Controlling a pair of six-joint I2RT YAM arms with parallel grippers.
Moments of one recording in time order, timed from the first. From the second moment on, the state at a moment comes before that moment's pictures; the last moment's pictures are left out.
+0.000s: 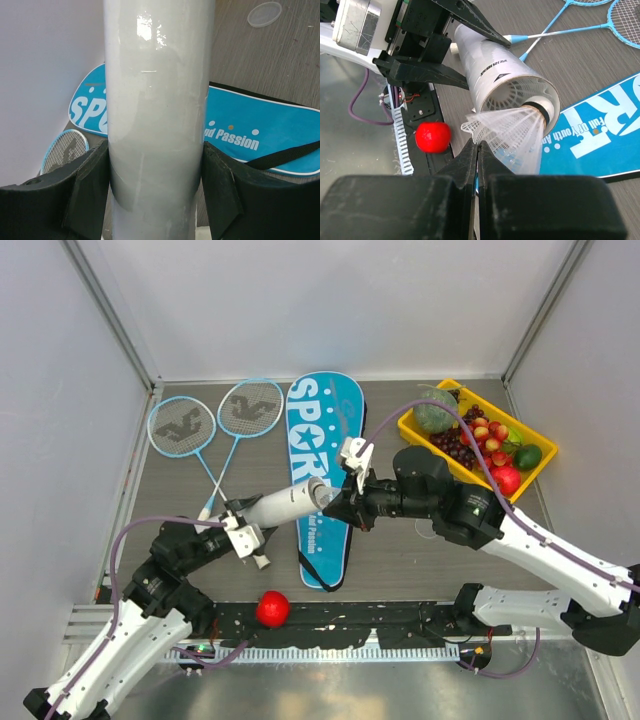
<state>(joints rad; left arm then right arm) -0.59 0.36 0.46 -0.24 0.38 0.60 0.98 1.05 1.20 -0.47 -0.29 0.05</state>
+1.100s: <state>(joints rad) -0.59 0.35 0.47 -0.25 0.49 0.65 1.03 1.14 1.23 -0.45 -0.29 0.06</state>
